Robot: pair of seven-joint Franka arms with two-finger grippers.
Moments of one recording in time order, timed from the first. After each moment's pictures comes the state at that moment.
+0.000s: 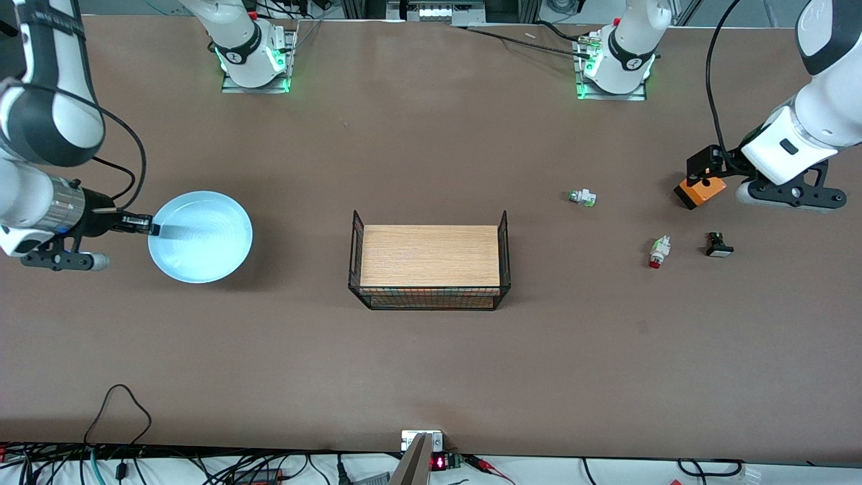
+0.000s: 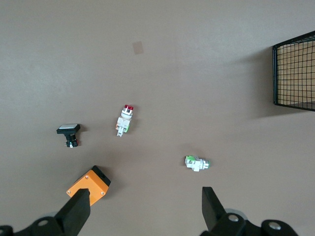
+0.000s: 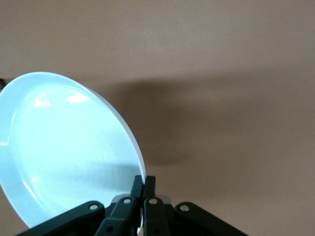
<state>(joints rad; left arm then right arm) -0.02 -0.01 -0.04 -1.77 -0.01 1.70 0.05 -0.03 0.27 0.00 -1.61 0.13 1.72 0.12</state>
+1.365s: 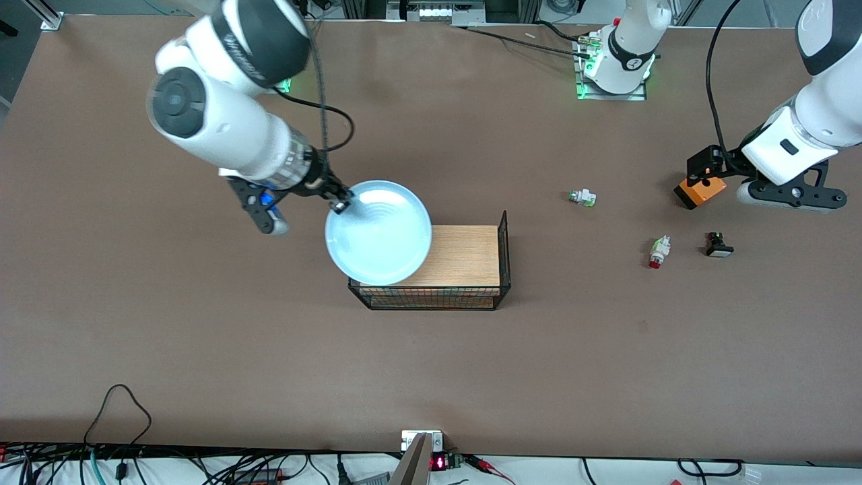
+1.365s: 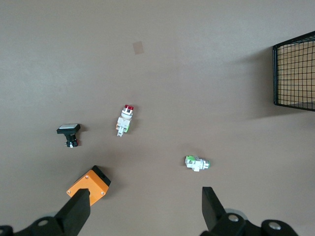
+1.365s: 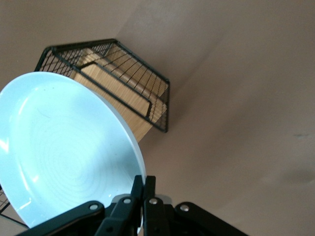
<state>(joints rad) -0.02 -0.01 -0.04 -1.77 -0.01 1.70 0.05 0.50 0.37 0.01 -1.43 0.31 1.82 1.38</state>
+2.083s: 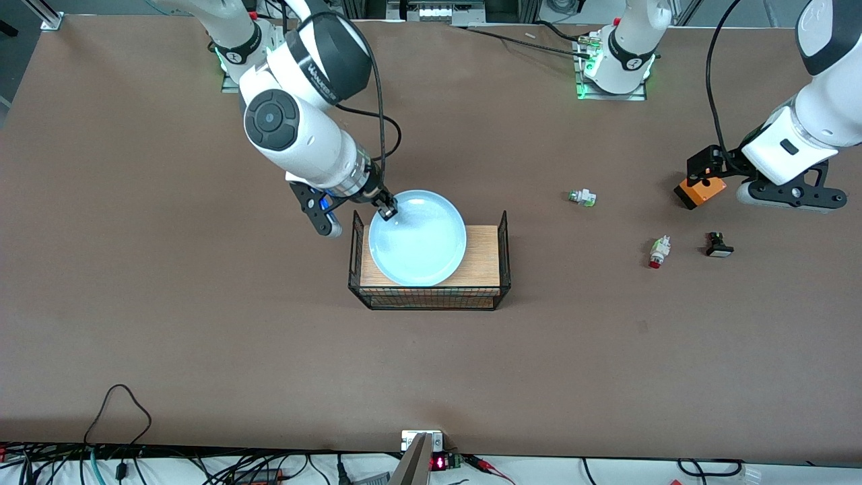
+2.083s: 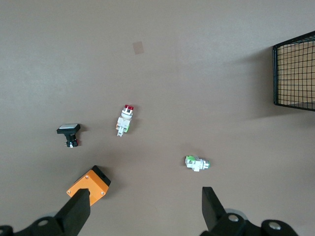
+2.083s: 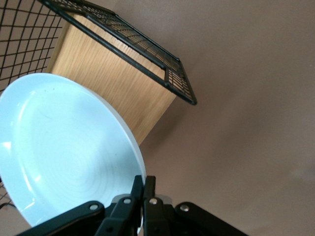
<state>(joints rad) -0.02 -0.01 -0.04 -1.77 -0.01 1.70 0.05 0.59 0.45 0.01 -1.45 0.31 1.94 1.47</state>
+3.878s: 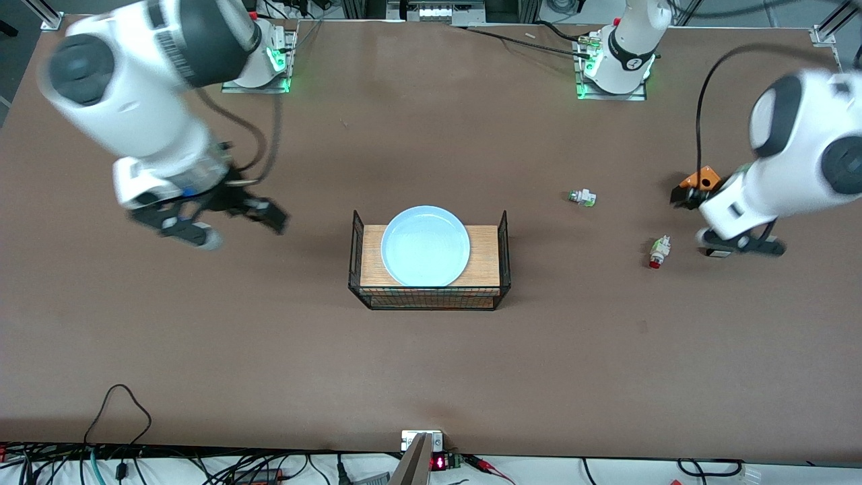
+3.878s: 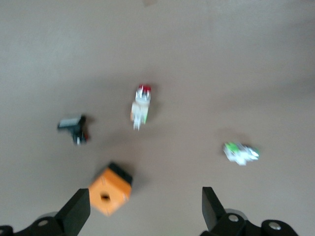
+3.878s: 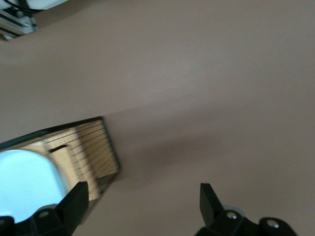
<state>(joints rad) 0.00 0.25 -0.04 -1.80 0.12 1.80 0.17 0.32 0.26 -0.03 -1.47 0.01 1.79 0.57</state>
